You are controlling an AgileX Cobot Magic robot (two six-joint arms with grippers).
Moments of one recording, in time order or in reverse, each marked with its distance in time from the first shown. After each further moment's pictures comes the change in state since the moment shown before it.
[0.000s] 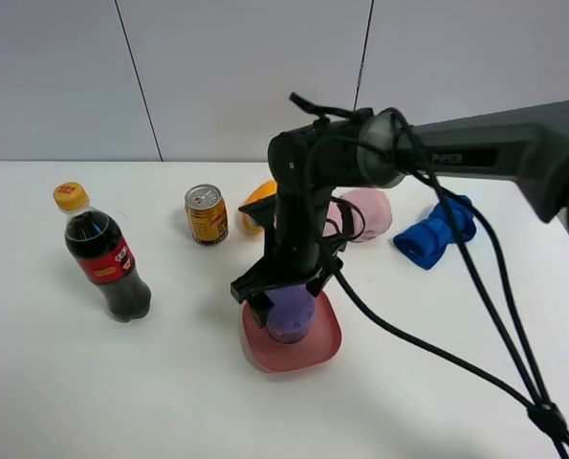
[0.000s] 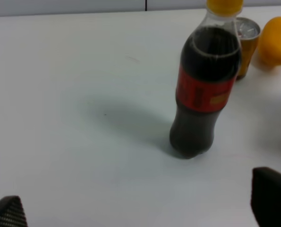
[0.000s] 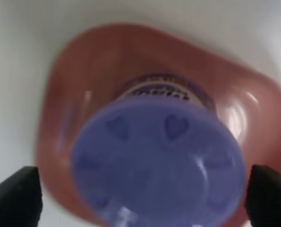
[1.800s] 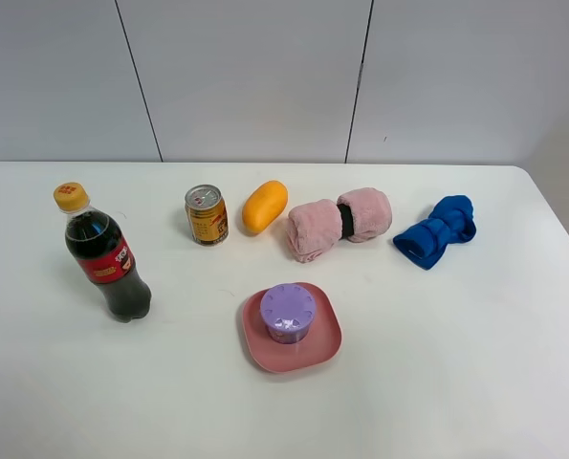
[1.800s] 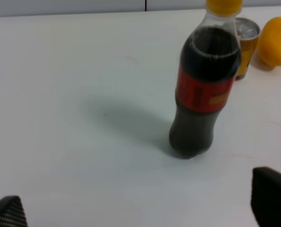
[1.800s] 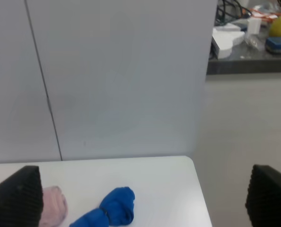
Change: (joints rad) left arm 0.000 0.000 0.000 -0.001 0.000 0.000; right arm -0.602 -1.586 0.000 -0.358 0.212 0.034
